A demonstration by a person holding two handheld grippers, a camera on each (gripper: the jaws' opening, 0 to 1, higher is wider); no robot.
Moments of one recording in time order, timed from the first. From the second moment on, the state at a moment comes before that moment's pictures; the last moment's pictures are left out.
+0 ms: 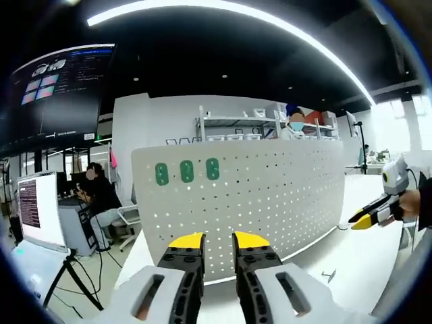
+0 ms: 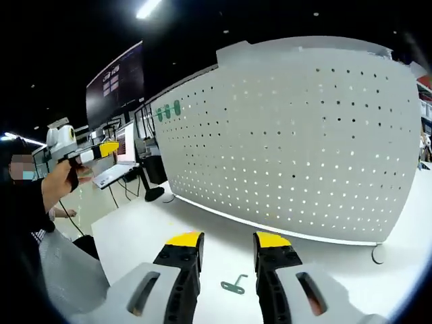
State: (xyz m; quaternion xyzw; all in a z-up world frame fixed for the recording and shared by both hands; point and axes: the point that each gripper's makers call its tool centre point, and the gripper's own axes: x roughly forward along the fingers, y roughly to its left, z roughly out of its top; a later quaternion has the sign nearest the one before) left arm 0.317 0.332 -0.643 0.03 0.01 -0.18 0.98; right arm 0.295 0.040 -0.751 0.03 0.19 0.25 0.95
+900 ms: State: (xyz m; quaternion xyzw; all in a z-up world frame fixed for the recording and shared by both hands) left arm 0.273 0.290 -0.717 0.01 0.08 -0.24 0.97; right arm 0.268 0.059 -0.883 0.04 0.38 0.27 0.88
